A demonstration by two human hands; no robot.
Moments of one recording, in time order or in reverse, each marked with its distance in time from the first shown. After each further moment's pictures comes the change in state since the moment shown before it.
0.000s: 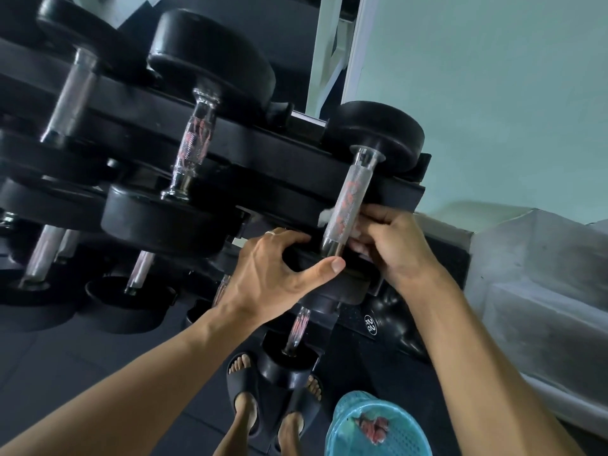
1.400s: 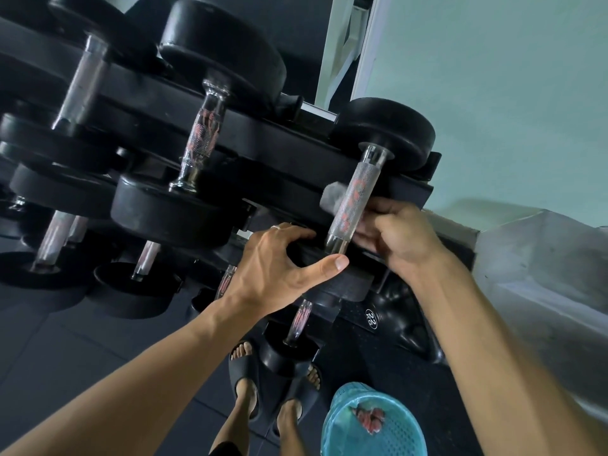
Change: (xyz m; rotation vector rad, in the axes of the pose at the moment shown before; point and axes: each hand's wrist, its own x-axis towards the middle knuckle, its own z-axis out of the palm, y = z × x) left_hand 0.001 -0.002 0.000 -0.003 0.000 -0.024; right_hand 0.007 -0.016 0.002 -0.017 -0.011 0.155
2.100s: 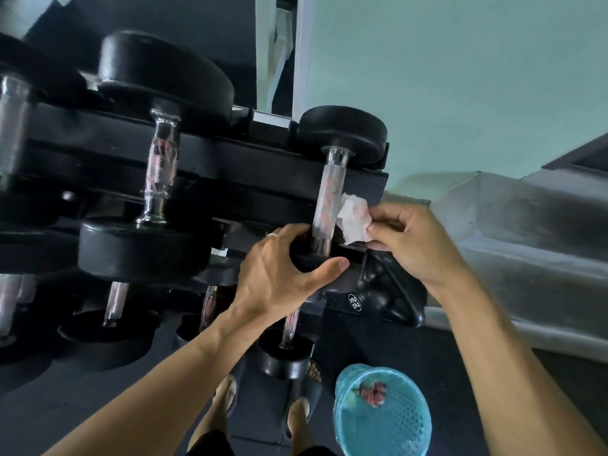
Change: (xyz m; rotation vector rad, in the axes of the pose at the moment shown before) left_hand 0.006 0.013 0.001 -0.030 -0.104 0.058; right_hand -0.071 -0.010 -0.014 -0.362 0.212 -0.216
